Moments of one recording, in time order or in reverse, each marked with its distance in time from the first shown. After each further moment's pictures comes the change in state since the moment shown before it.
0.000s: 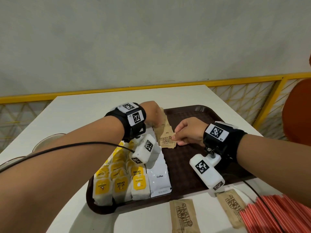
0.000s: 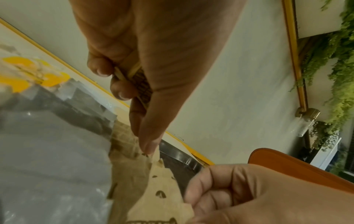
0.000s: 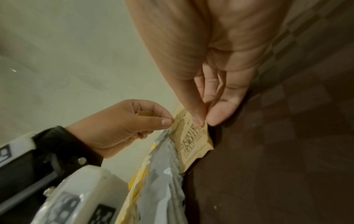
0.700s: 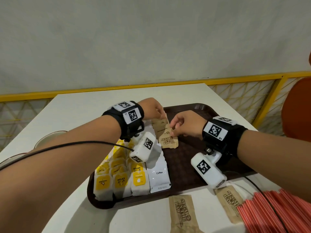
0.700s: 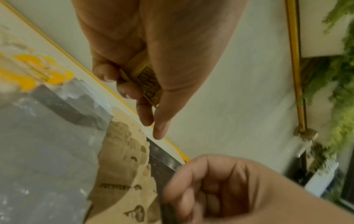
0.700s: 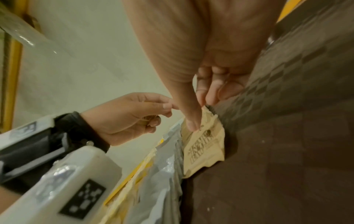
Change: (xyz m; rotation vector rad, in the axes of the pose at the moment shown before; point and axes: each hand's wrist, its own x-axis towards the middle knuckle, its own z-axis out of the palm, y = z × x) left_hand -0.010 0.004 -0.004 -0.146 0.041 0.050; right_hand -0.005 -0.011 0.000 -0.429 0.036 -0.289
